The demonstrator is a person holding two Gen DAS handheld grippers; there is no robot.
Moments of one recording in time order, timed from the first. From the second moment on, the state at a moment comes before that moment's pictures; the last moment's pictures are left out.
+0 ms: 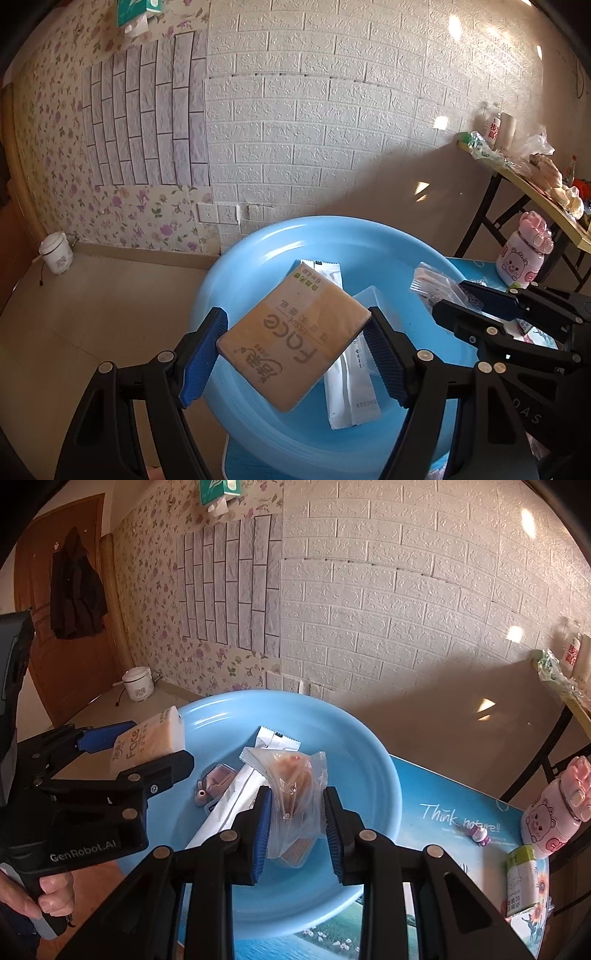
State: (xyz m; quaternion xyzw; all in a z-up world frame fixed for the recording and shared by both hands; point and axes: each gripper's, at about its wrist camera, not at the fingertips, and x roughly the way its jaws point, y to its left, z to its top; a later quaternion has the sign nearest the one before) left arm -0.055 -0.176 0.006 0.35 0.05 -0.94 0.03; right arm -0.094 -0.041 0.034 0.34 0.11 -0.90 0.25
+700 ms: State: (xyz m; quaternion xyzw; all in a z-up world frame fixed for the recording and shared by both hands) left arm -0.060 -0.184 0.005 0.34 0.04 -0.94 0.05; right arm -0.105 -0.048 0.021 0.37 0.10 -0.89 0.25
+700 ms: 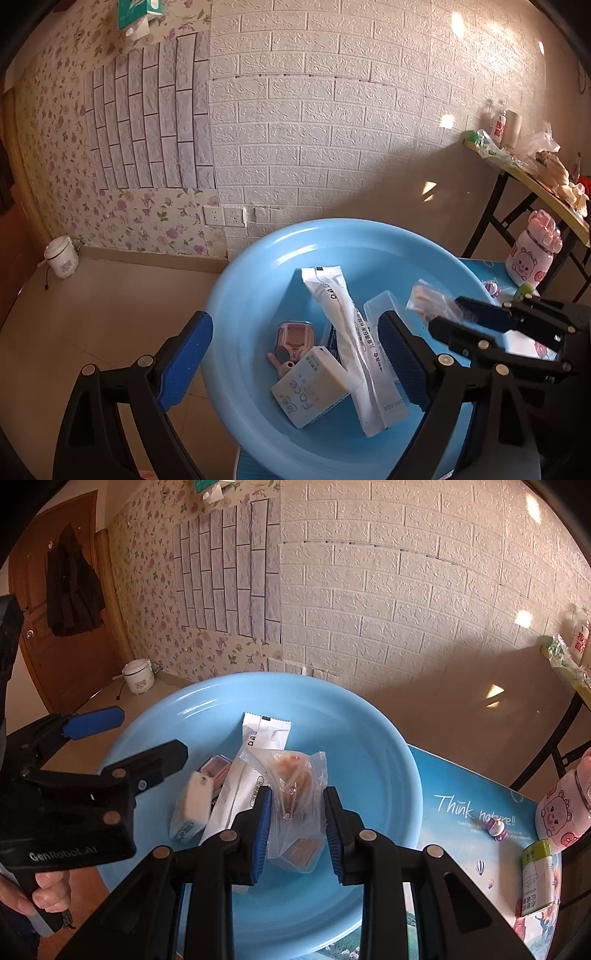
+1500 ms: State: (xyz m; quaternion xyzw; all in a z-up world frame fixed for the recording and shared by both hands) left arm -0.035 -0.173 0.018 0.34 0.05 -0.94 0.04; right arm -0.082 -0.008 0.040 0.35 0.05 -0.91 0.23
